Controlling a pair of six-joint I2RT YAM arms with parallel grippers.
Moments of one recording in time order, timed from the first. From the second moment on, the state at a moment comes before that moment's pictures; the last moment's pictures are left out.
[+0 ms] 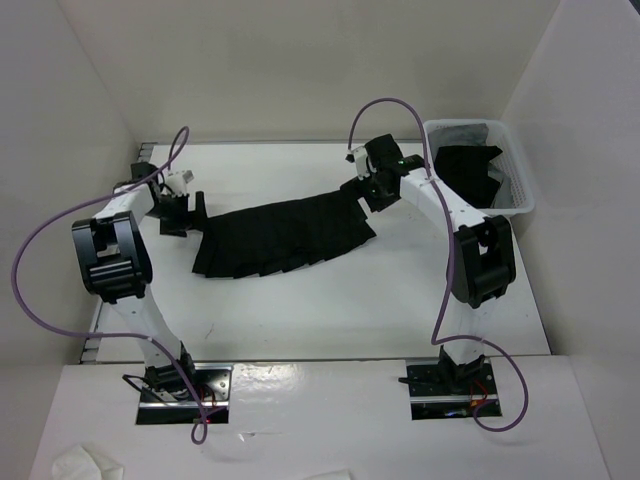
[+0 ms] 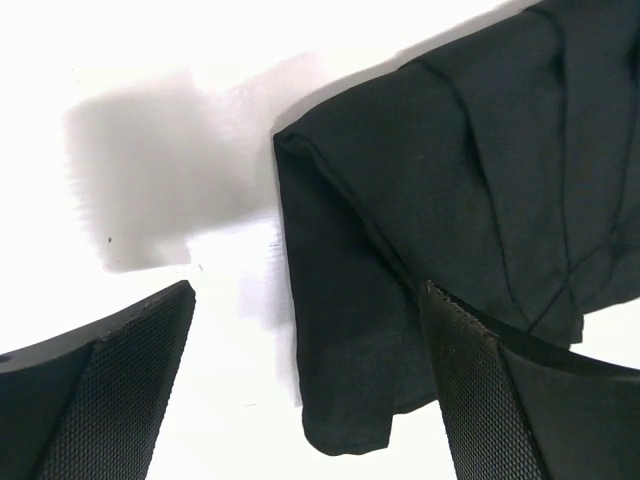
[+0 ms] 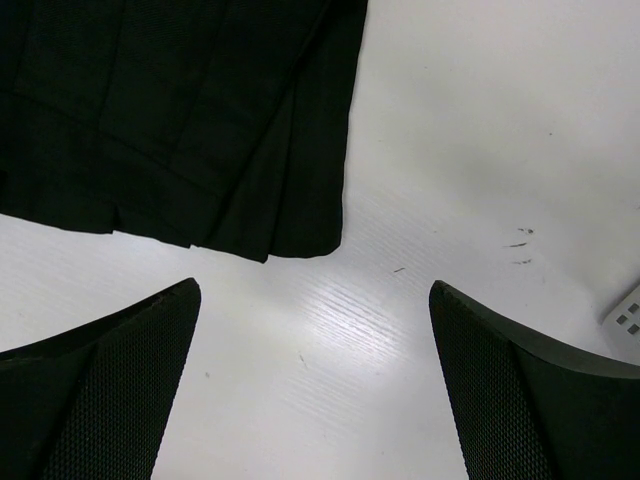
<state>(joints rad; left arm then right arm) 0.27 1.94 1.39 -0.70 0.46 0.19 0.37 1.87 1.60 -0.75 -0.05 -0.19</state>
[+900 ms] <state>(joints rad) 0.33 2.14 1.56 -0.76 0.76 0.31 0.36 1.87 1.60 -0.76 -0.03 -0.20</state>
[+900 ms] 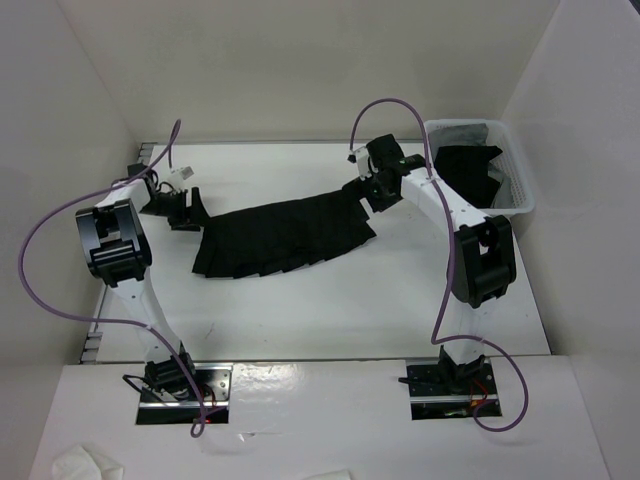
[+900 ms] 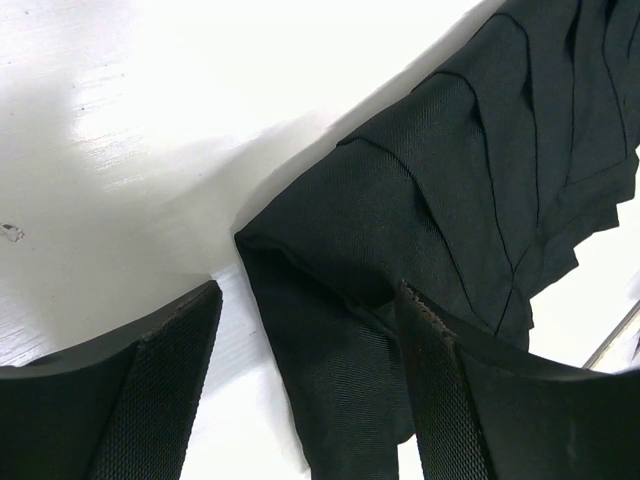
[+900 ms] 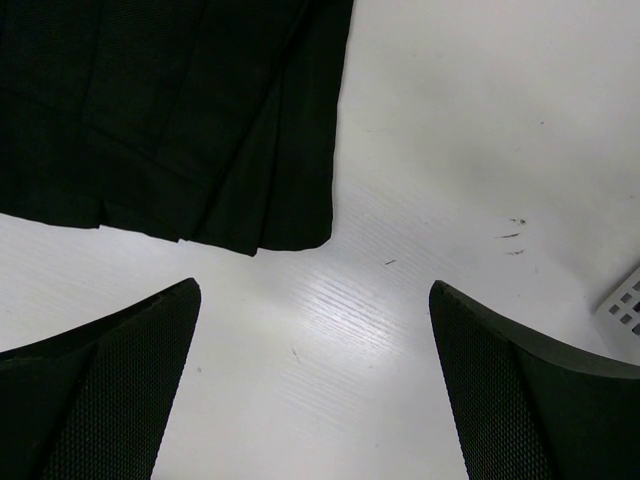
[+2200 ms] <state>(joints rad) 0.31 2.23 1.60 -0.82 0.85 0.38 0.36 1.87 1.60 -0.78 -0.01 -0.20</state>
